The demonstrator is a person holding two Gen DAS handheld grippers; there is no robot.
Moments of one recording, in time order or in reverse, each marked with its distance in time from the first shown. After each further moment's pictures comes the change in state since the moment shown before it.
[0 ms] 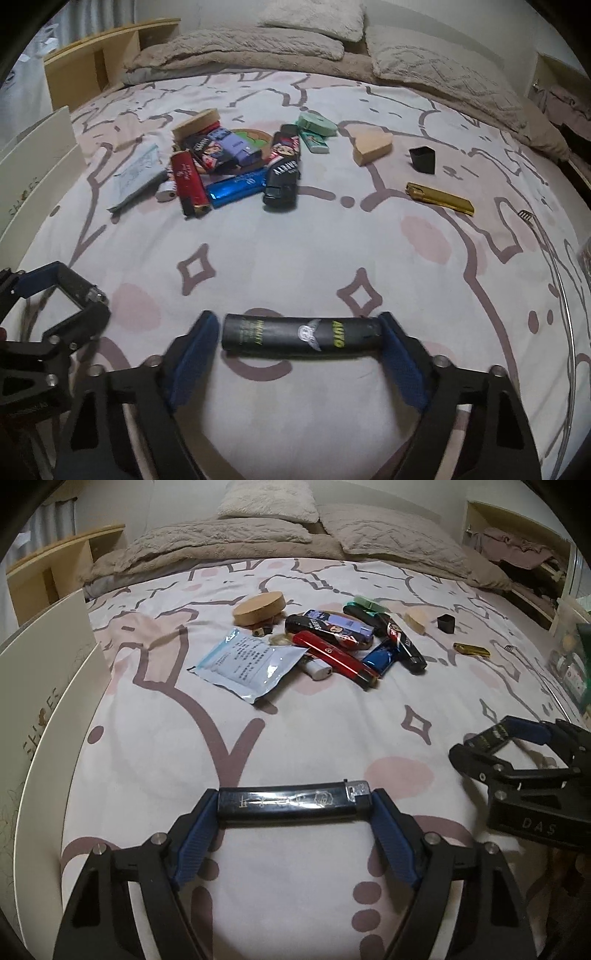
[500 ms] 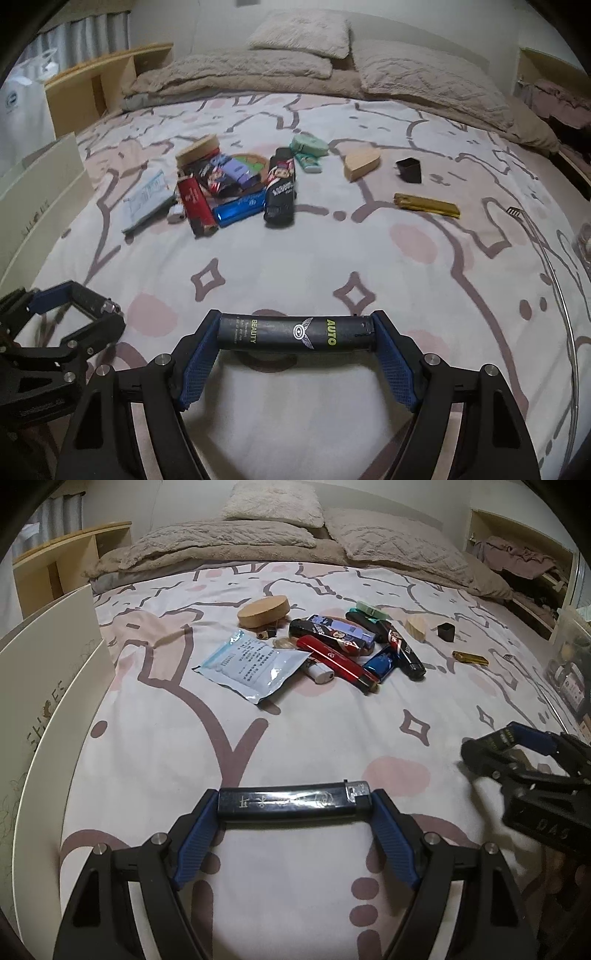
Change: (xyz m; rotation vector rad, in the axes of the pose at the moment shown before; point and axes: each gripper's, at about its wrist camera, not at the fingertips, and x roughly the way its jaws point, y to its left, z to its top) left arm -0.006 0.003 -0.002 -0.025 -0.015 -0.002; right arm -0.019 -0.002 -0.004 0.067 -0.073 0.007
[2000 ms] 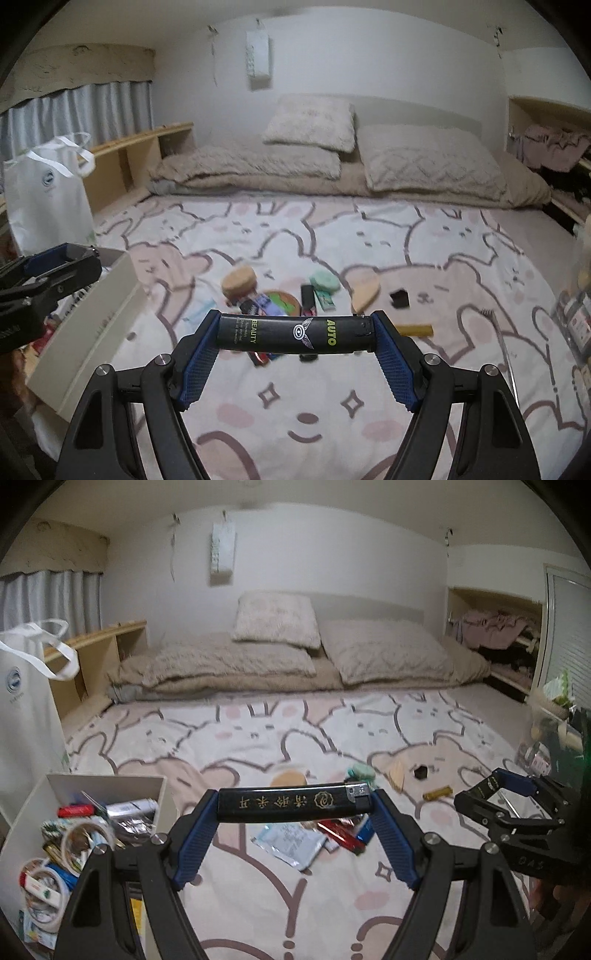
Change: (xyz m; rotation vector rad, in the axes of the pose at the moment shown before) left arm -0.158 0.036 0.099 0.026 -0.391 -0.009; right arm -0.118 0.013 0.082 -0.003 -0.290 0.063
